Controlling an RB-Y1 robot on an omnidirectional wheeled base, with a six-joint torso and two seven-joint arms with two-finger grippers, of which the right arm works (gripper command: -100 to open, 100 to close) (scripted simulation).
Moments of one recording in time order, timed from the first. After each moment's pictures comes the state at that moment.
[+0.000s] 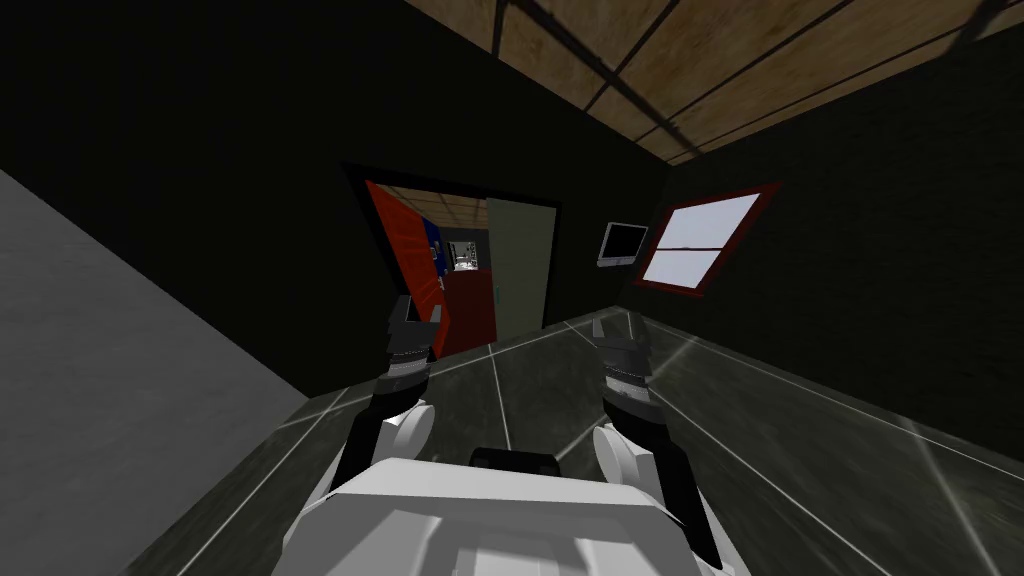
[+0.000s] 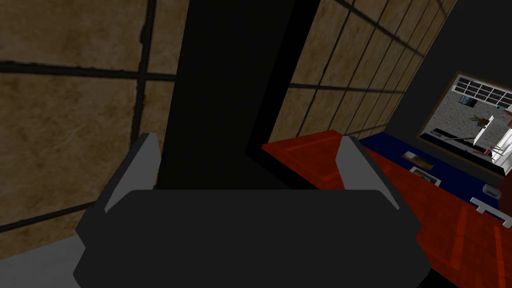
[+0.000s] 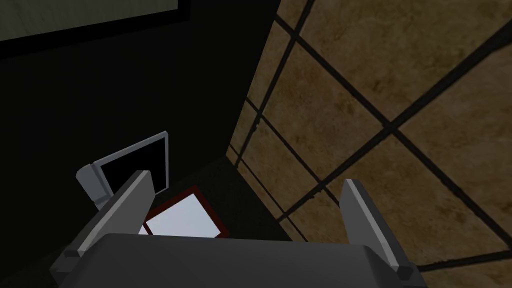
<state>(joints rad) 0.50 0.03 0.05 -2.25 -0.11 -0.55 -0.01</state>
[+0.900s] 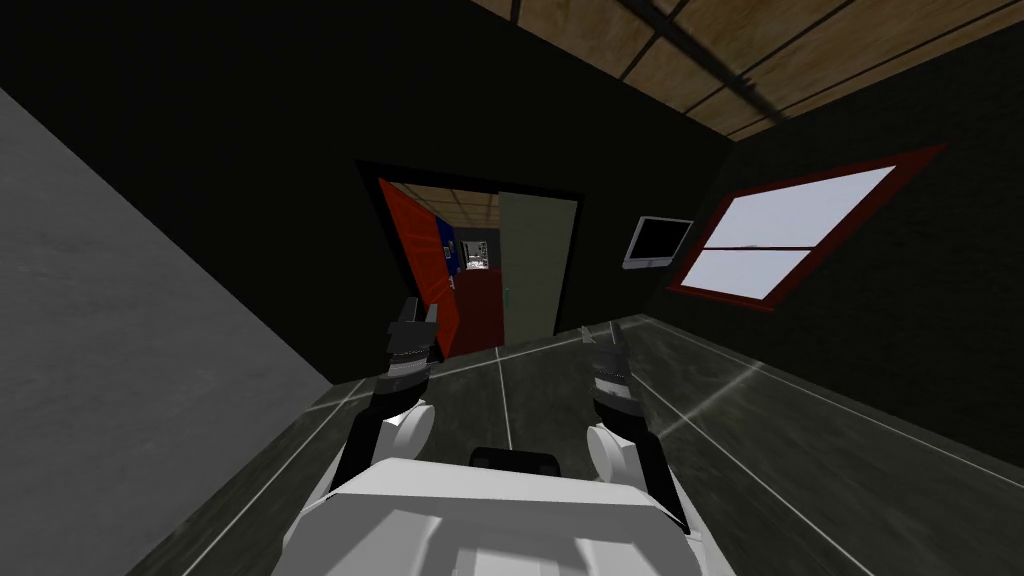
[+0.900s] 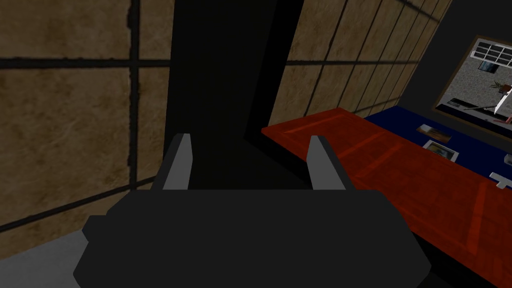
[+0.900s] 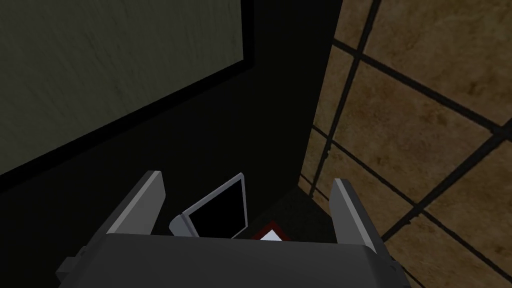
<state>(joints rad) 0.44 -0.03 0.07 -2.08 -0.18 -0.59 -0.14</state>
